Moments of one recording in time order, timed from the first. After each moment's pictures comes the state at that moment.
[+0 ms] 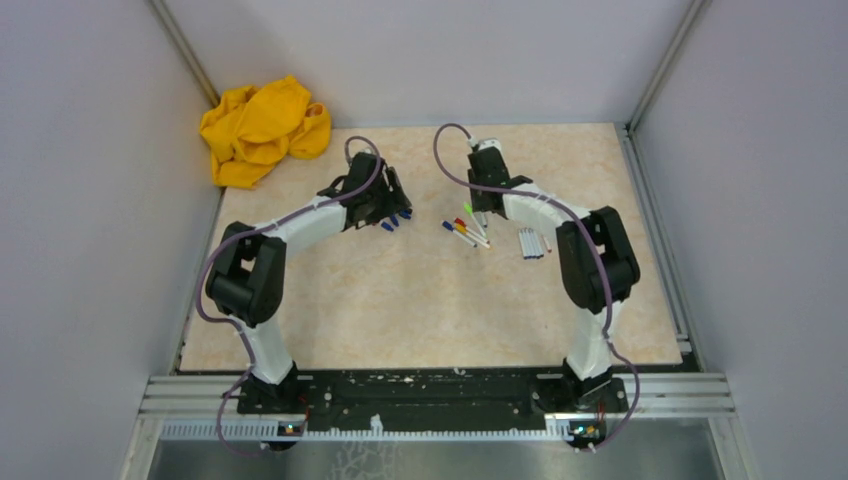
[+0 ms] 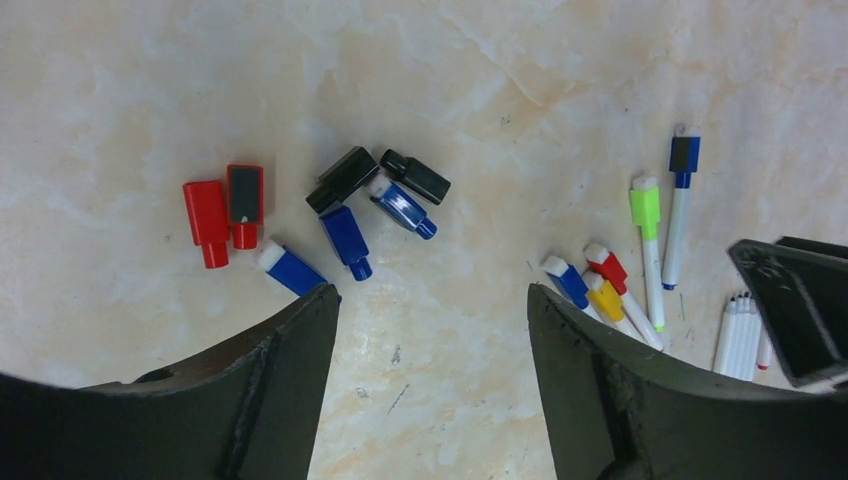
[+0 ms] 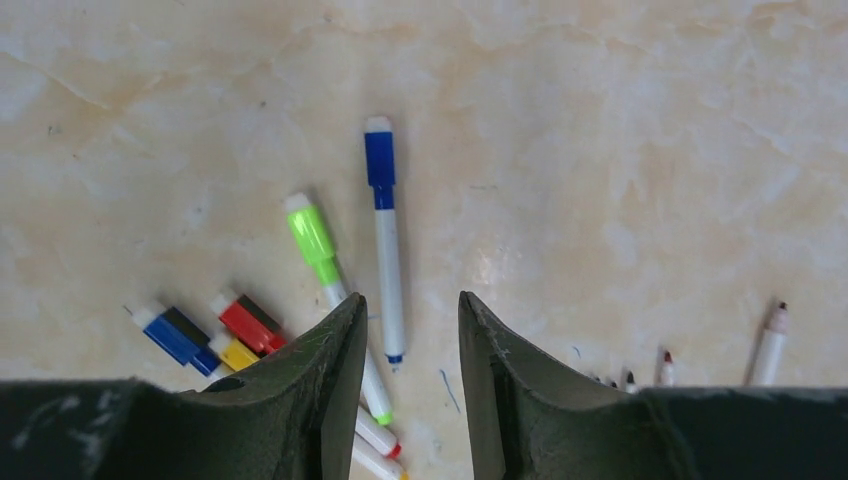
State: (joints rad) left arm -0.47 1.83 1.25 -0.18 -0.11 -0.74; right arm 0.45 1.86 1.31 -0.27 0.32 0.18
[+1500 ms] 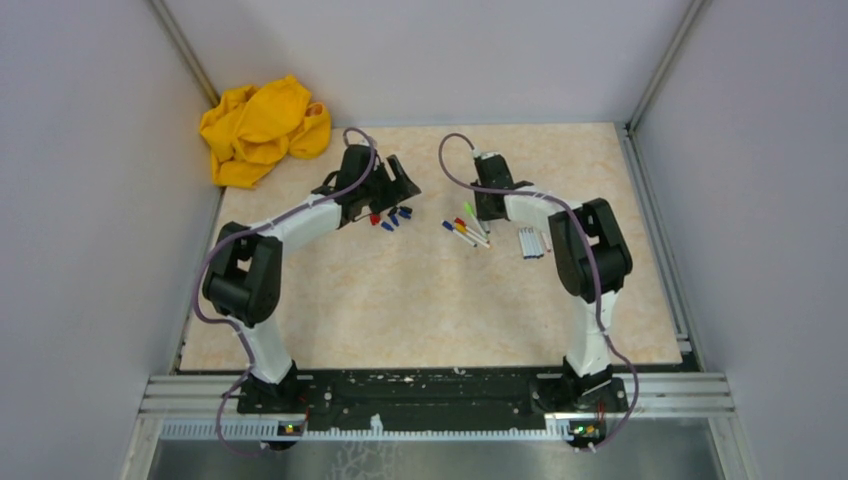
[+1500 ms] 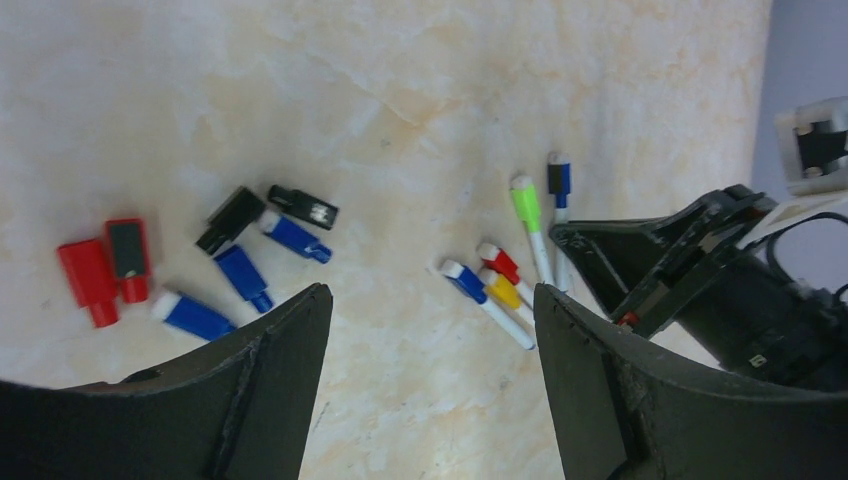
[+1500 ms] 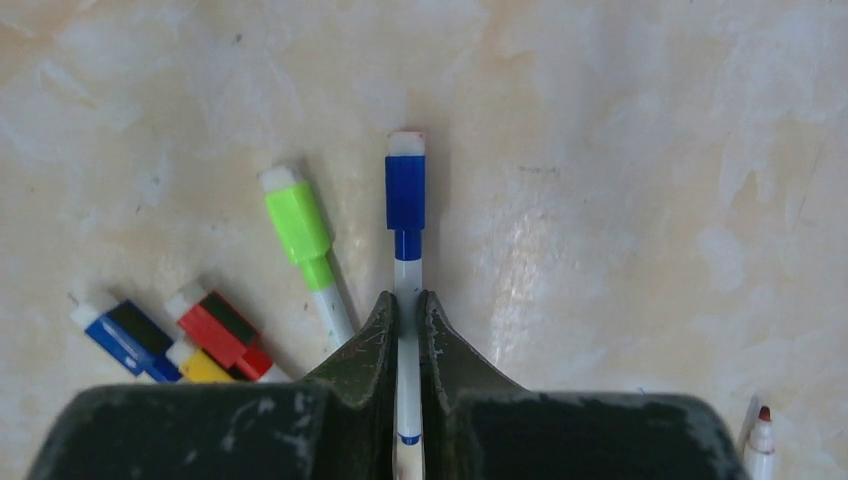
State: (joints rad) left arm -0.44 1.81 1.25 -0.06 0.06 -0.75; right arm 0.40 2.00 1.34 -0.23 0.16 0.18
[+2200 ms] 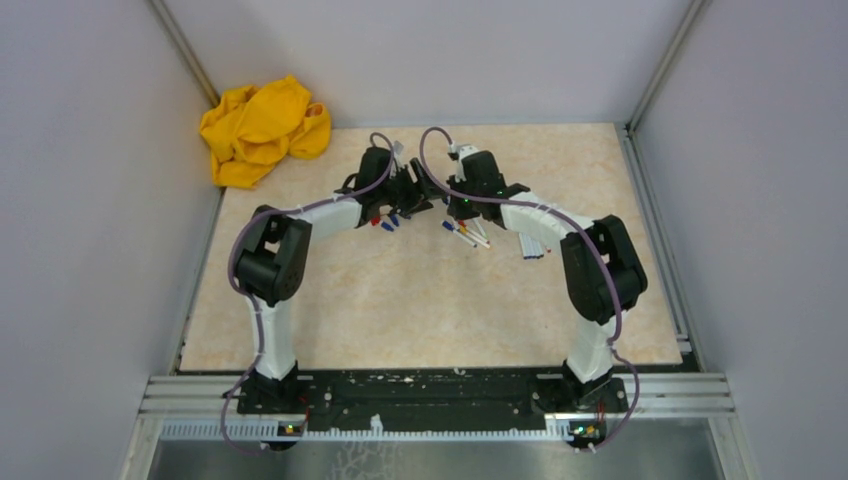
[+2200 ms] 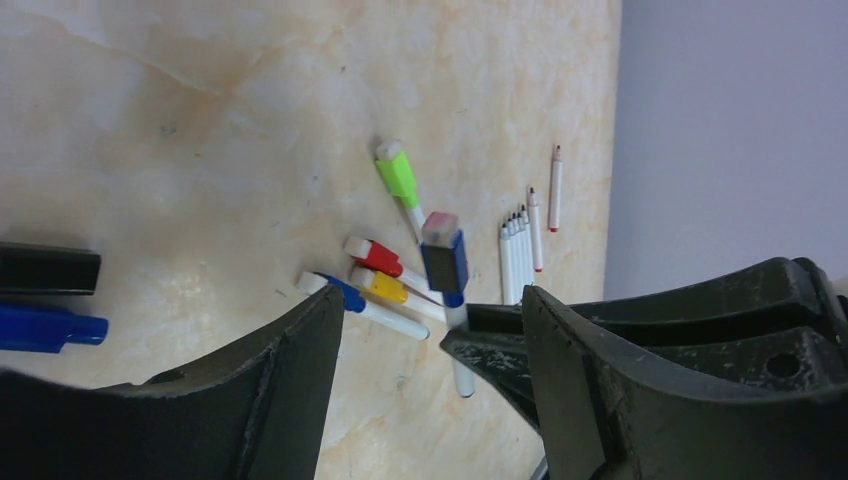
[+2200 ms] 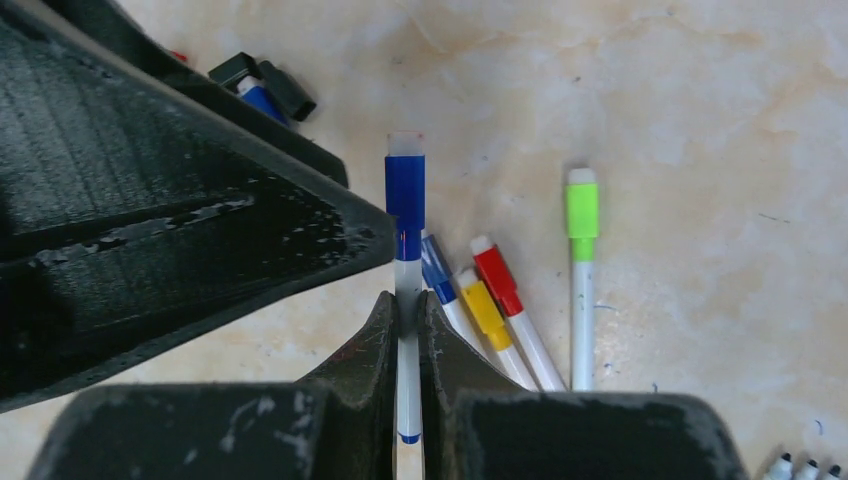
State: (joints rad) left arm -0.47 2.02 1.32 0.18 0.38 -0.90; right arm 0.50 1.82 1.27 -0.18 -0.07 0.20
